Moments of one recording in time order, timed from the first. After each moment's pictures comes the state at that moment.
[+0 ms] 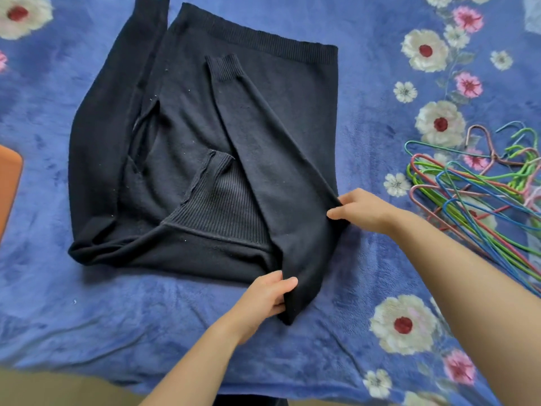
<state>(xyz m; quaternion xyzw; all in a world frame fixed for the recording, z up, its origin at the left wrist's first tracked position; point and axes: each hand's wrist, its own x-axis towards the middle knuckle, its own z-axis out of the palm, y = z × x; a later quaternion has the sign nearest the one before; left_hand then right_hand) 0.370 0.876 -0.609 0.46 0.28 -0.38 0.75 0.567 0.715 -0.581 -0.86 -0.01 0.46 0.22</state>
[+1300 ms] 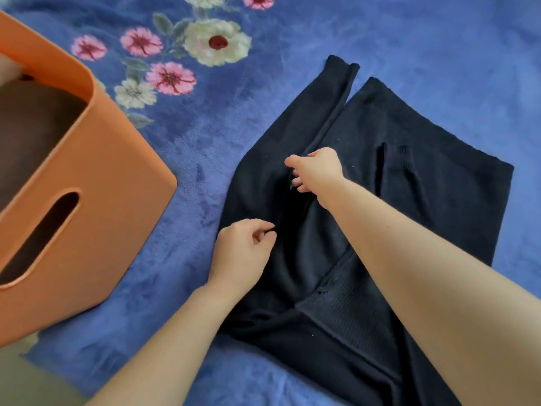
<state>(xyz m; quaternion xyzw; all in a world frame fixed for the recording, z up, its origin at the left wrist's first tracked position) 0.442 1.151 -0.610 0.81 0.38 0.01 0.45 0.620 1.120 -0.603 -0.84 0.04 0.36 0.40</state>
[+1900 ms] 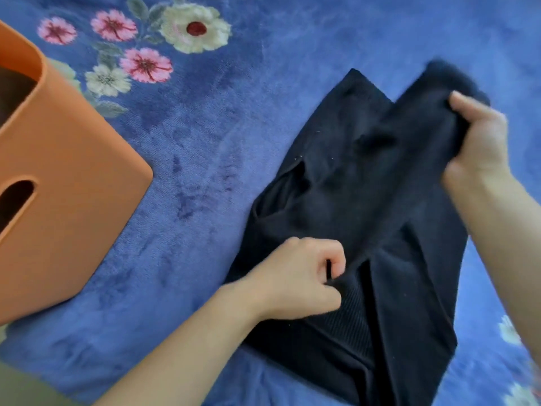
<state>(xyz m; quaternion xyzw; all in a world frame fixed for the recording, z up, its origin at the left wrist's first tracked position) 0.472 1.095 -0.548 0.78 0.08 -0.18 0.60 0.705 0.989 -0.514 -0.63 0.15 0.21 0.73</state>
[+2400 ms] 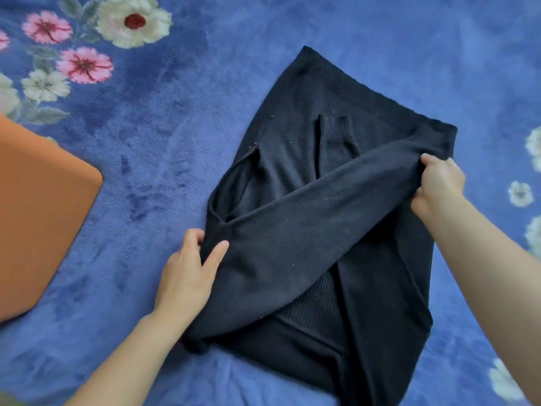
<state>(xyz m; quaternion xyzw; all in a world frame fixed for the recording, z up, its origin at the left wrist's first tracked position) 0.422 1.097 -0.626 0.81 0.43 -0.11 0.39 0.722 0.873 -0.611 -0.73 0.31 0.12 0.59</state>
